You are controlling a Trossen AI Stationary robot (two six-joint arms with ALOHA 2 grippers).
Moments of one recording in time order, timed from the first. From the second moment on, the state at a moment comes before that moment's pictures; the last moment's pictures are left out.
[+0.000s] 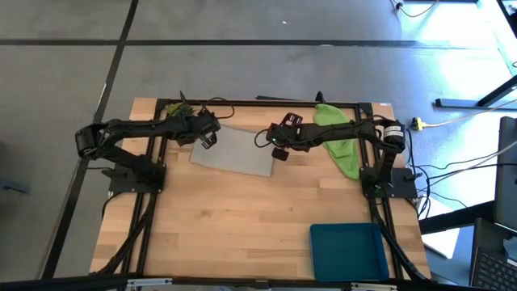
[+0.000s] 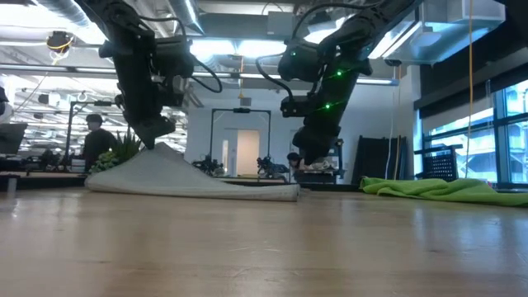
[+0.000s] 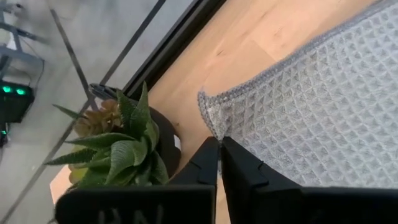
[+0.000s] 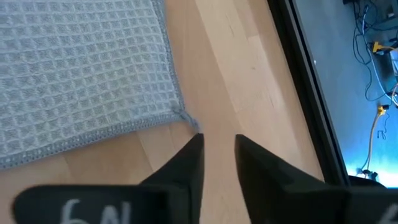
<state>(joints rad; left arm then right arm) 0.47 1.34 0.75 -0.62 -0.66 -0.19 -0.23 1.86 1.20 -0.46 0.55 -0.04</state>
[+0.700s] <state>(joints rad) 0.41 1.34 0.69 -0.55 -0.12 -0.10 -0.23 1.86 1.20 -0.36 0.08 -0.09</state>
